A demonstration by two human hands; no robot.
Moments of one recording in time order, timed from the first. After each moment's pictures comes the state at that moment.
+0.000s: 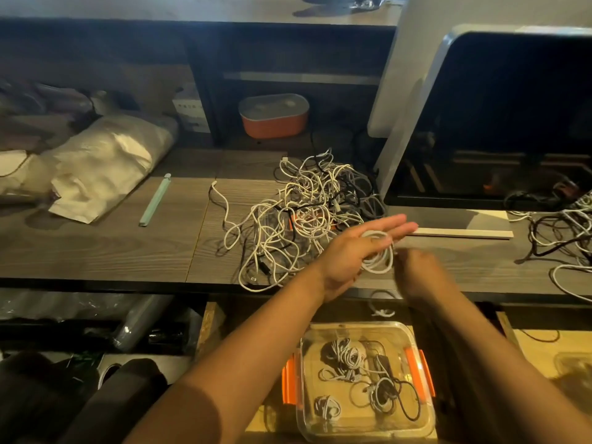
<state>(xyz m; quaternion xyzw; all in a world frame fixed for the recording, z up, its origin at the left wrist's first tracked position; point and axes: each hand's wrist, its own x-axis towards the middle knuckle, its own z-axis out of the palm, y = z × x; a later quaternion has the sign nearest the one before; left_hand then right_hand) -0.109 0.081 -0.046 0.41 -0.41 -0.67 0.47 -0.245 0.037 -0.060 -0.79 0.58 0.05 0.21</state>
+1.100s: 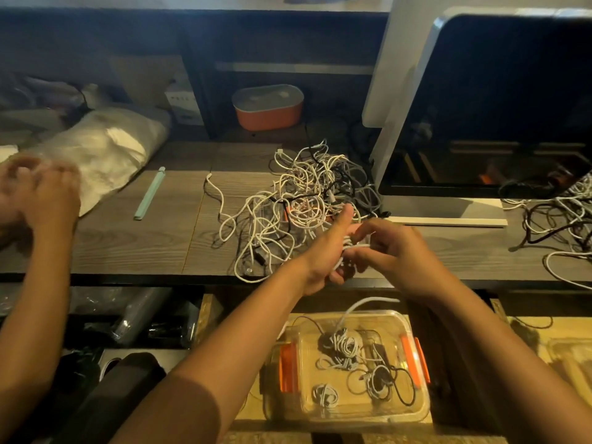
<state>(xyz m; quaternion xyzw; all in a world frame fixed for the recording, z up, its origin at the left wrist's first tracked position) -0.100 0.092 -0.053 0.52 -0.31 -0.69 0.38 -0.238 0.051 -0.036 -0.80 0.40 -0.17 0.42</state>
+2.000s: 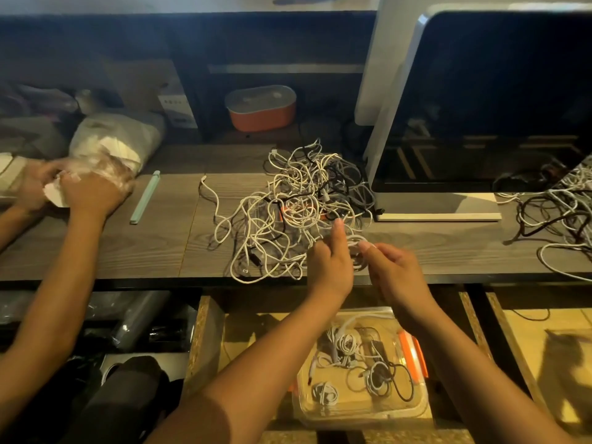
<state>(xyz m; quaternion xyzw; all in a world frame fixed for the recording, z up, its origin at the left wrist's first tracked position) -0.145 0.102 -0.062 0.72 -0.33 -0.35 0.50 -0.242 0.077 -0.068 -0.58 0.48 -0.31 0.58</state>
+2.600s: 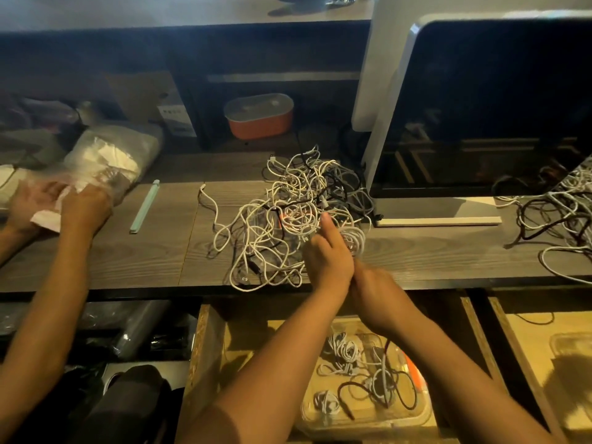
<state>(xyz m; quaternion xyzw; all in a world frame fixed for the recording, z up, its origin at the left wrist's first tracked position) -0.146 0.070 -0.074 0.76 -0.29 -0.24 0.53 -0.235 0.075 -0.085 -0.85 0.44 -0.08 0.28</state>
